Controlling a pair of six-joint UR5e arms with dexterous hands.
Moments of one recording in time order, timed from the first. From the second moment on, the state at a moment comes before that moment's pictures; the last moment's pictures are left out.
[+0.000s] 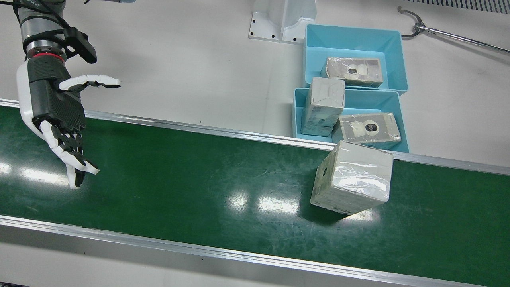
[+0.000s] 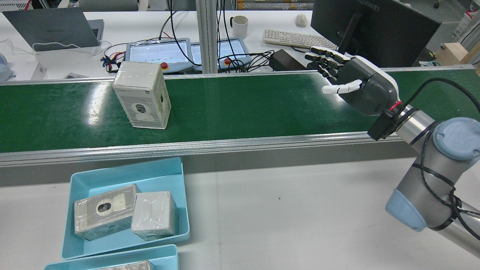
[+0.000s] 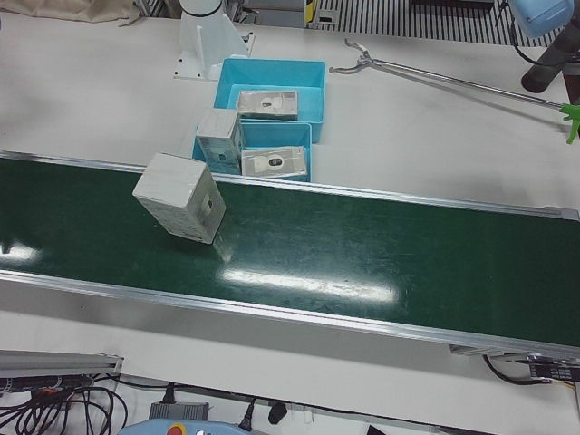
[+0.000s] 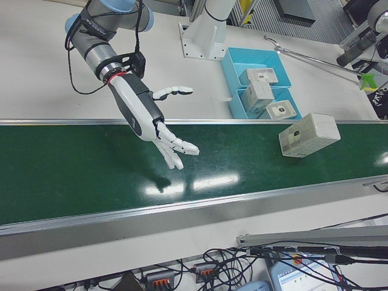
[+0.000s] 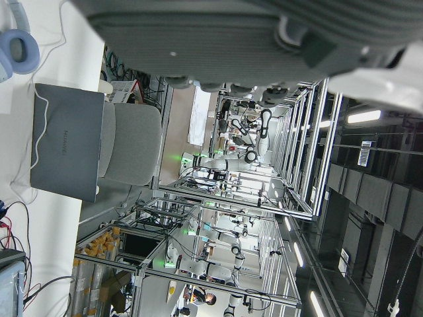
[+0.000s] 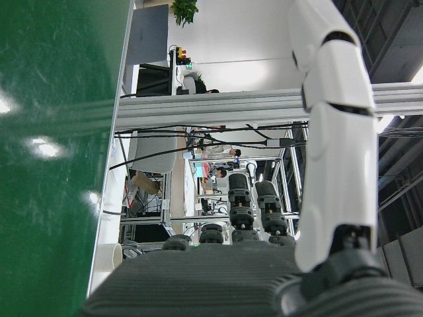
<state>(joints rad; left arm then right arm) -1.81 -1.79 -1.75 0.44 1.92 -0.15 0.93 -1.33 1.93 -3.38 -1.32 -0.08</state>
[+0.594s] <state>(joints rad) -1.81 -1.79 -1.75 0.44 1.92 -0.15 0.93 -1.33 1.93 -3.38 -1.32 -0.08</state>
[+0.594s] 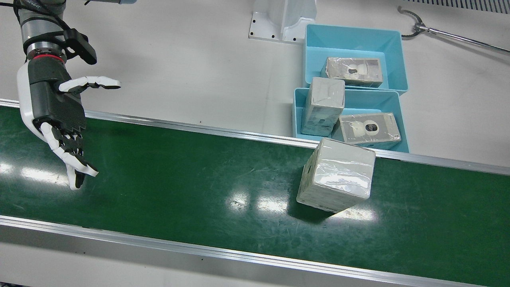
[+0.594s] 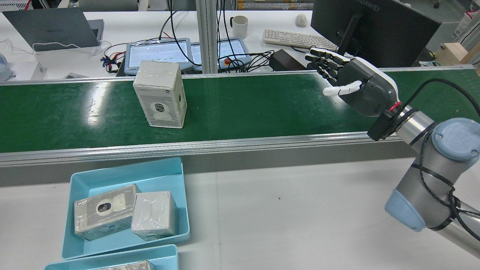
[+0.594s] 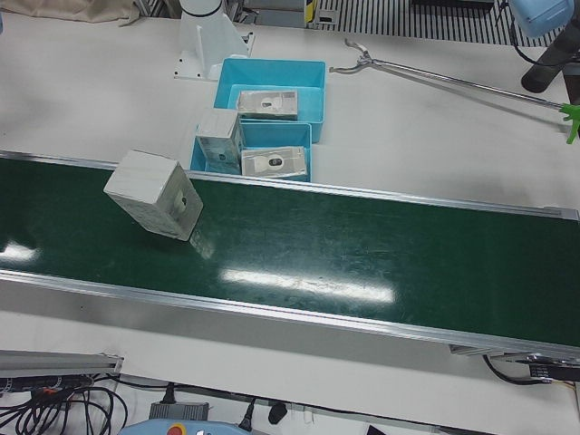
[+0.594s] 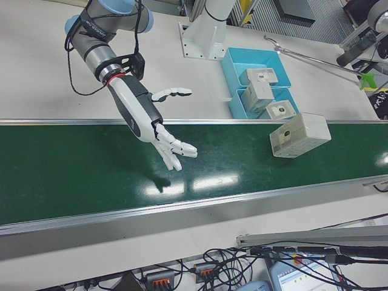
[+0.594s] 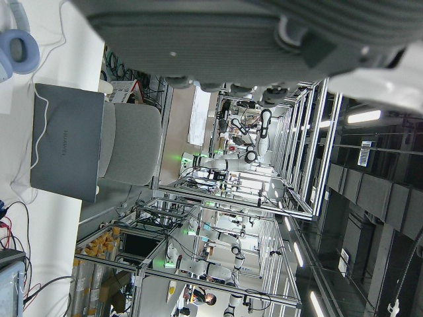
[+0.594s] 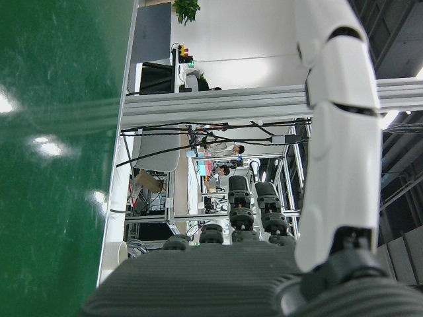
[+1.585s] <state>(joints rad) -1.81 -1.79 -1.75 0.44 1.92 -0.15 0.93 -1.34 1.92 -3.38 -1.32 -0.07</state>
